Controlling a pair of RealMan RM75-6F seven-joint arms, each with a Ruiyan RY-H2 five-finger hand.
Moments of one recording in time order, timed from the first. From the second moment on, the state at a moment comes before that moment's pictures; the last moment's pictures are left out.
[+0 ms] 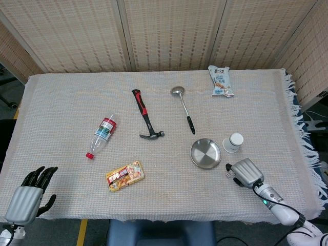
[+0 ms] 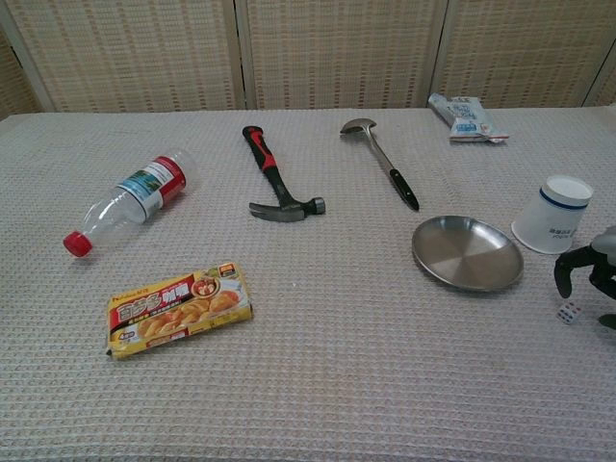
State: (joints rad) left arm -0.05 -1.13 0.05 -1.74 1.66 1.51 0.28; right arm 0.45 -1.32 -0.06 -1.36 -1.55 0.95 -0.16
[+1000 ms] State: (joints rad) left arm -0.05 -1.13 0.05 -1.74 1.66 1.51 0.28; right arm 0.46 -1.39 -0.08 -1.25 -1.59 0.99 -0.04
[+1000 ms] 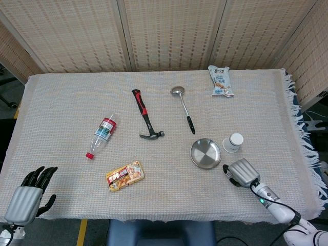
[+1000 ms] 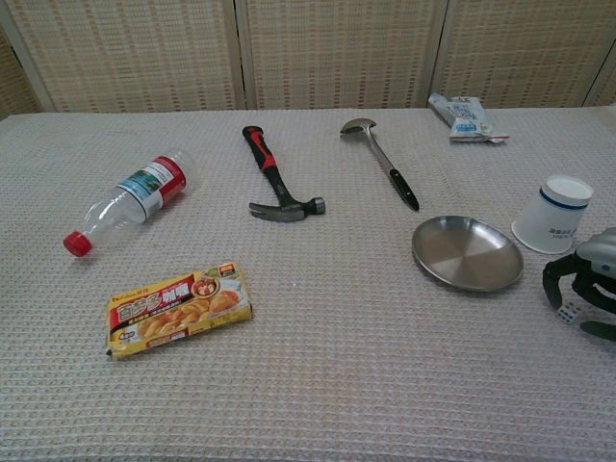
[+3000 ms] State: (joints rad) left arm -0.05 -1.12 0.05 -1.74 1.66 1.51 0.27; right arm 0.56 -1.57 0.04 -1.05 -1.61 1.17 0.15
